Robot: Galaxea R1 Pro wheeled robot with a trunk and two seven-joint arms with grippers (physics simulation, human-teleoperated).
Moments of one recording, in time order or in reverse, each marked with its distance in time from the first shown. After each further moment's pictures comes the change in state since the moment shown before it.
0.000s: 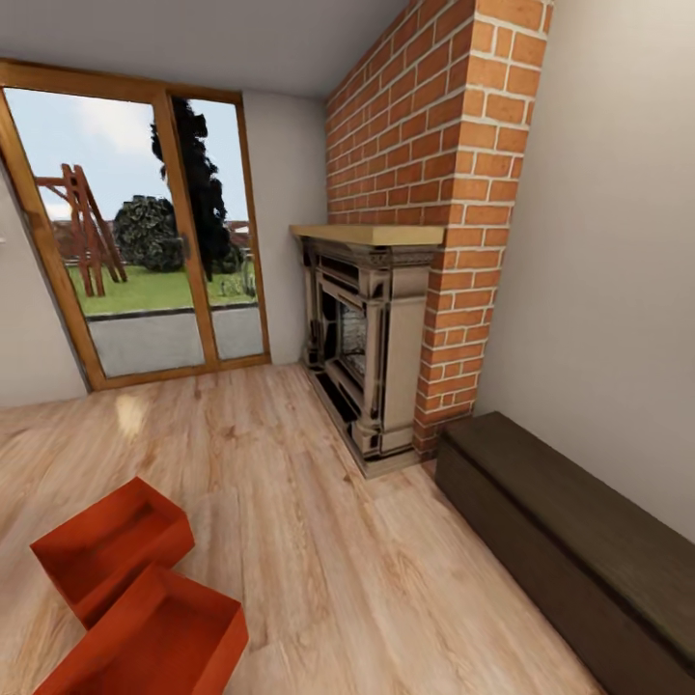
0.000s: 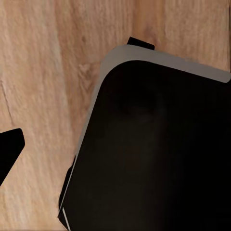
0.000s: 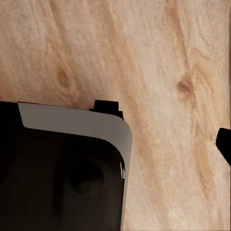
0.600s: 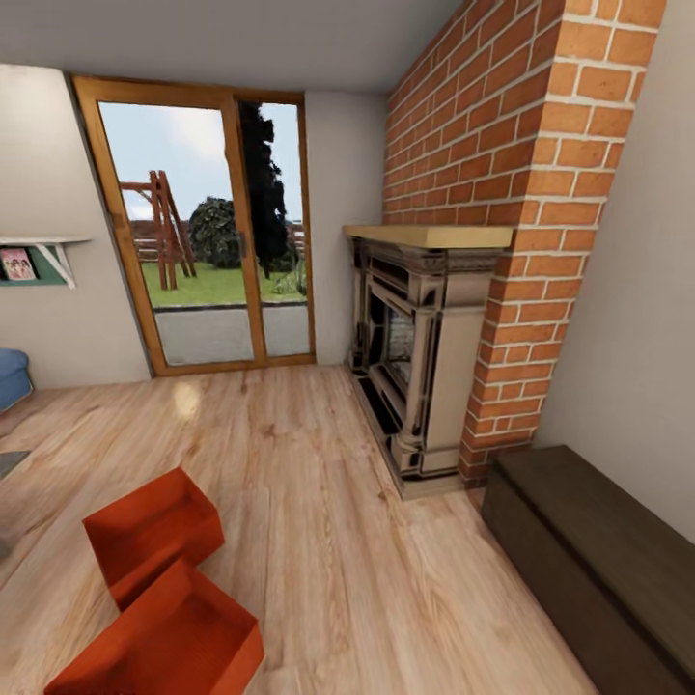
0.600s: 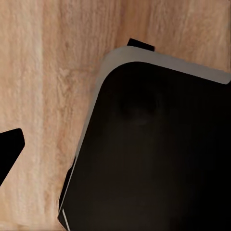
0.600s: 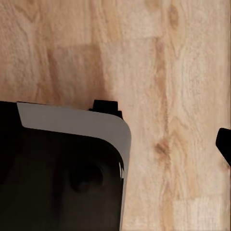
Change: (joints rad) left arm 0.000 0.000 0.000 -0.001 0.001 -0.003 0.001; right arm 0.000 -0.002 0.000 0.000 0.000 0.001 0.000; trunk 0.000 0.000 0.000
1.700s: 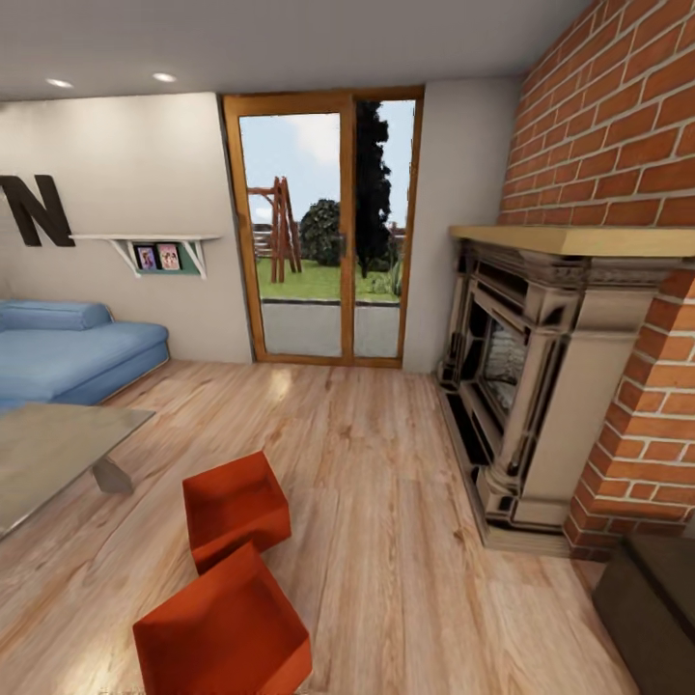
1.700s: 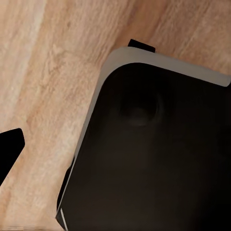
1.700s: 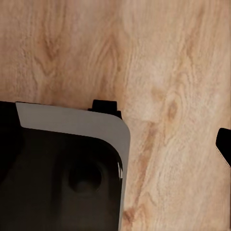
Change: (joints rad) left arm 0.000 0.000 0.001 -0.001 0.015 -0.002 0.001; right arm 0.000 -0.002 0.000 0.000 0.000 -0.001 0.000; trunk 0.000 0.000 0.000
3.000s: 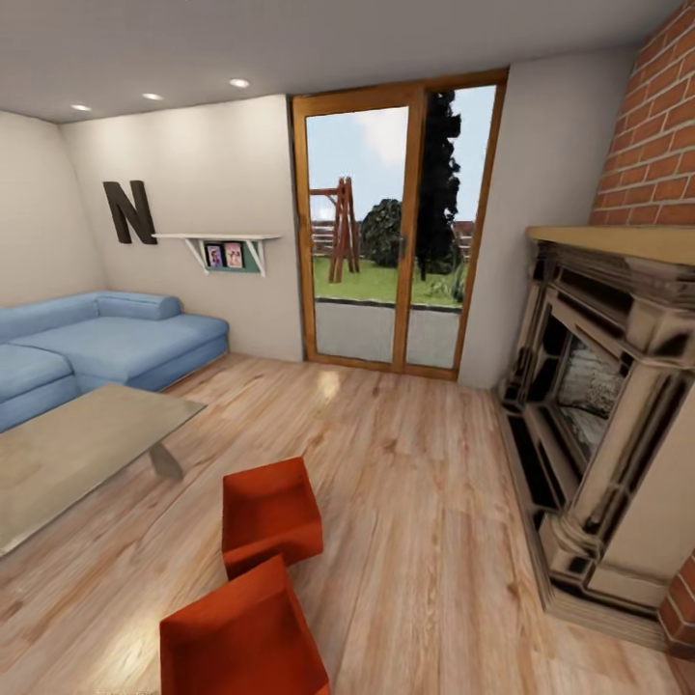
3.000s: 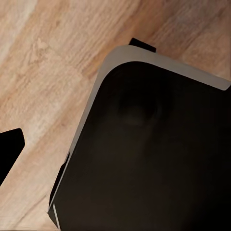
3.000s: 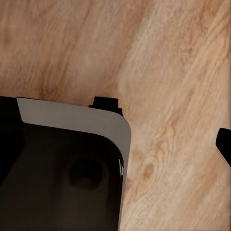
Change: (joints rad) left arm 0.000 0.000 -0.001 0.000 0.059 0.000 -0.001; right arm 0.000 0.003 0.010 0.000 0.007 0.012 0.000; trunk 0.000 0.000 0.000
